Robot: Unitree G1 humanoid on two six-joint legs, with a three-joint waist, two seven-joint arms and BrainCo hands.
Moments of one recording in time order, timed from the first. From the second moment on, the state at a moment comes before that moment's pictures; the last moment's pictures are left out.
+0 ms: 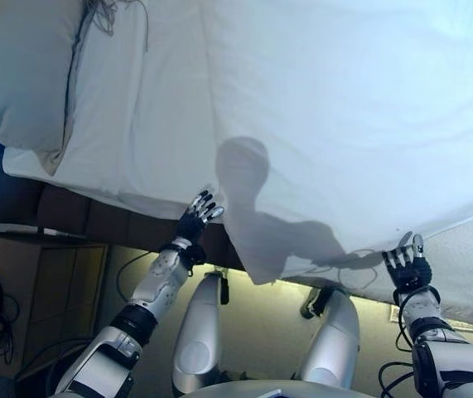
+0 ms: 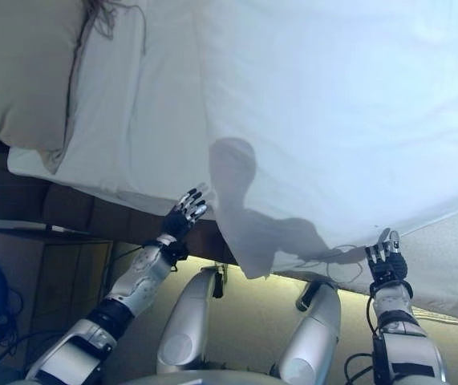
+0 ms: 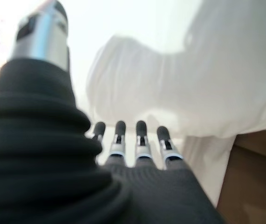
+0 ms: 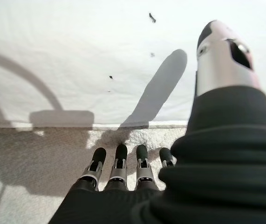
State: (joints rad) left arm -0.32 0.34 -0.48 0.45 -0.82 -0.16 0.05; right arm -0.37 -0.50 -0.15 1.23 1.36 -0.08 0.25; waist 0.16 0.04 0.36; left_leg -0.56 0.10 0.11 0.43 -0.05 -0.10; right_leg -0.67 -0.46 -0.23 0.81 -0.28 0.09
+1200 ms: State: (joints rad) left arm -0.28 0.35 -0.50 0.46 -0.82 -0.14 0.03; right arm -0.34 -0.50 -0.17 1.27 1.44 -0.01 0.25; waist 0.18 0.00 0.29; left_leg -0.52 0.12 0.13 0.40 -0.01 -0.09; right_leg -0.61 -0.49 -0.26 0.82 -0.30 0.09
